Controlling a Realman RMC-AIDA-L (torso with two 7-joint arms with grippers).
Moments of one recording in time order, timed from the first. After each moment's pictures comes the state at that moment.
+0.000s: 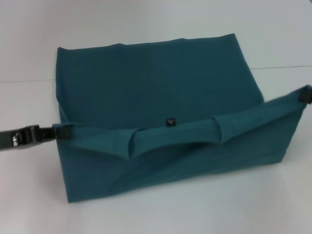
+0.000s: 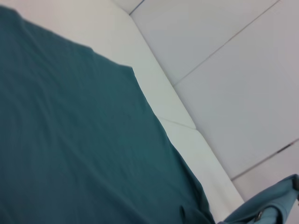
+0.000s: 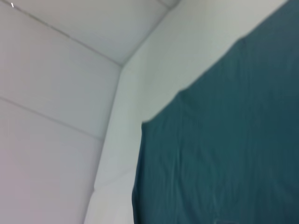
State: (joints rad) left arm -0.54 -2.00 -2.56 -0.79 -1.07 1.63 -2.19; right arm 0.52 1.88 -0.32 -0.80 -2.16 -1.69 2.46
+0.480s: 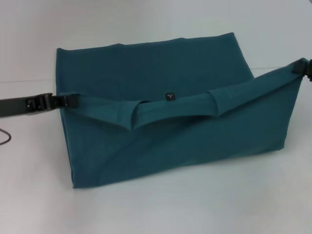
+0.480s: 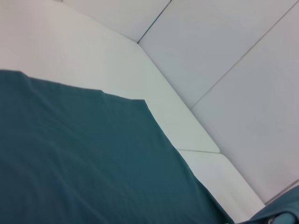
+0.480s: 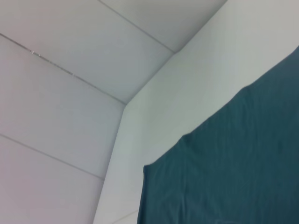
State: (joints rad) left arm -0.65 -1.98 -2.53 -0.74 -1.07 1.47 -2.15; right arm 0.58 1.89 -0.32 -0.76 -2.12 -1.55 2.45
